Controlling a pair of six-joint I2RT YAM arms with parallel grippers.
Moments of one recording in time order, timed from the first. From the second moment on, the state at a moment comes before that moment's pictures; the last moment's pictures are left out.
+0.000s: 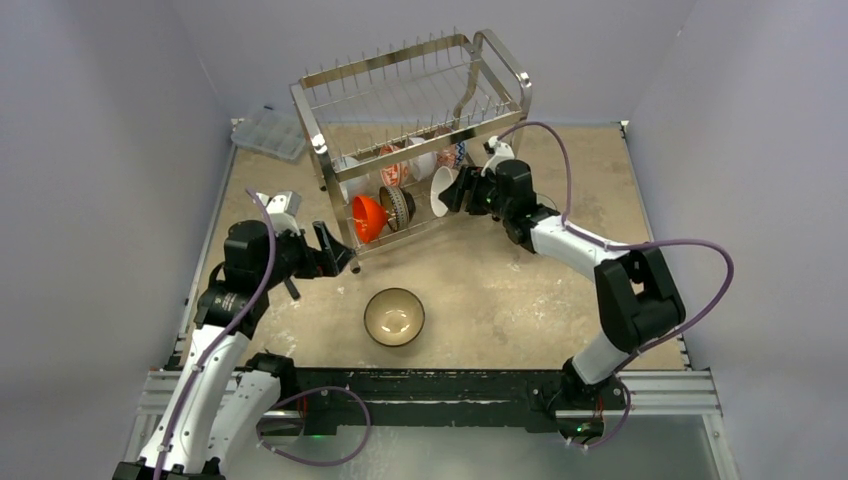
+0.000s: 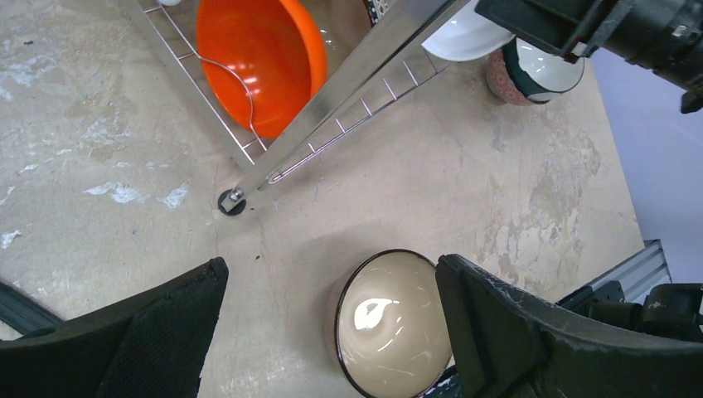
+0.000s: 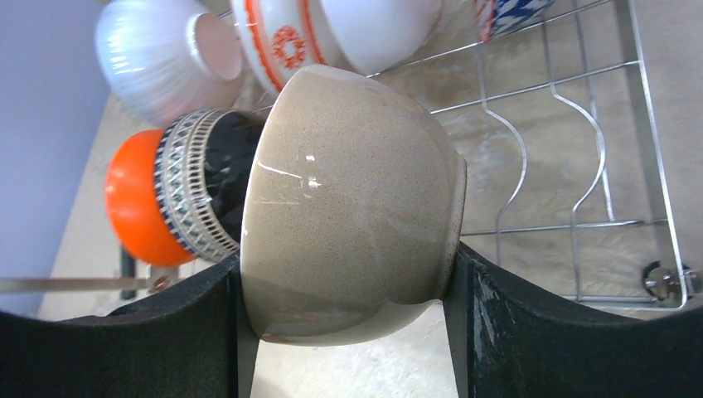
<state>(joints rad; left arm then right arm) -0.16 0.68 0.72 -0.52 0.36 -0.40 0.44 1.60 0.99 0.21 -0.22 0.53</state>
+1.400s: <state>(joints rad) -0.16 0.70 0.72 -0.49 0.39 -0.39 0.63 1.70 1.10 0.20 0.13 0.27</state>
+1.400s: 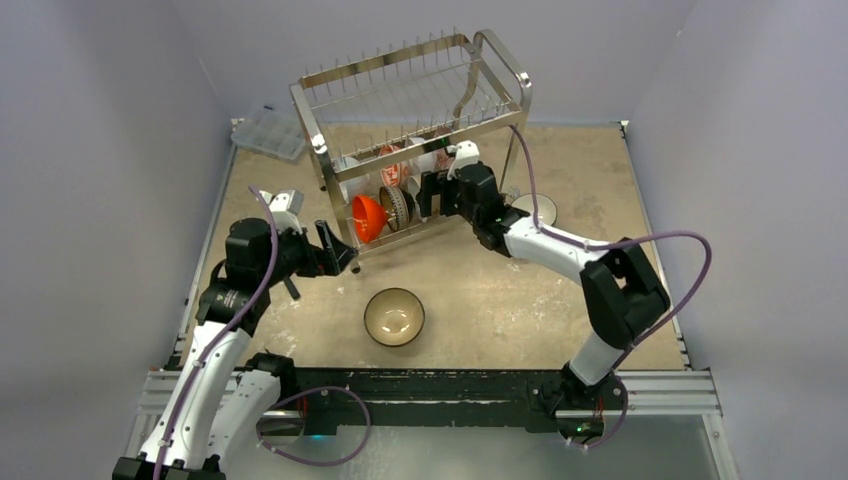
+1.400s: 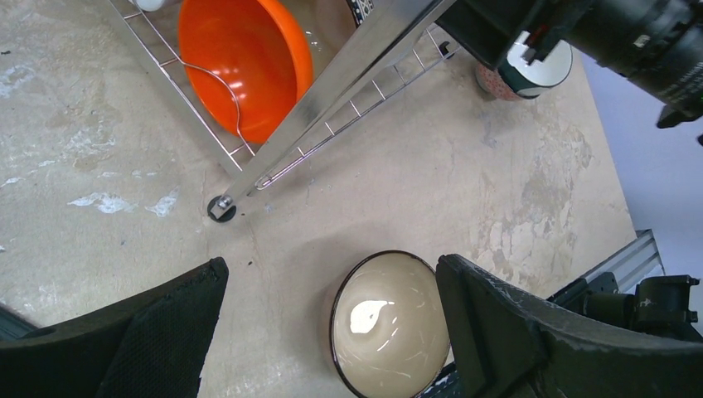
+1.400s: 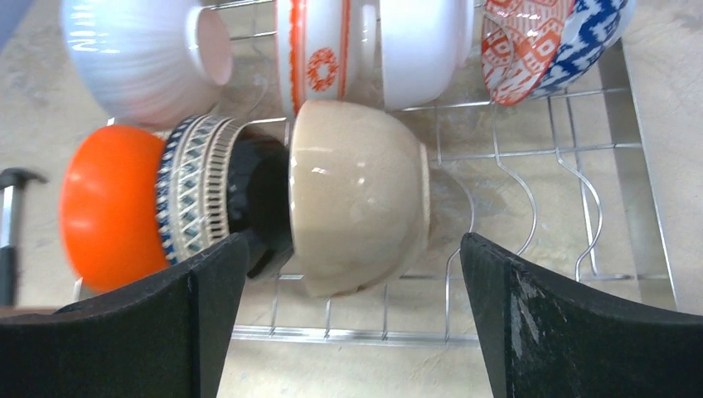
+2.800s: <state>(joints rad) -0.19 0.74 0.58 0.17 0.60 -0.46 0.46 1.34 0.63 0.43 -0.65 0.69</state>
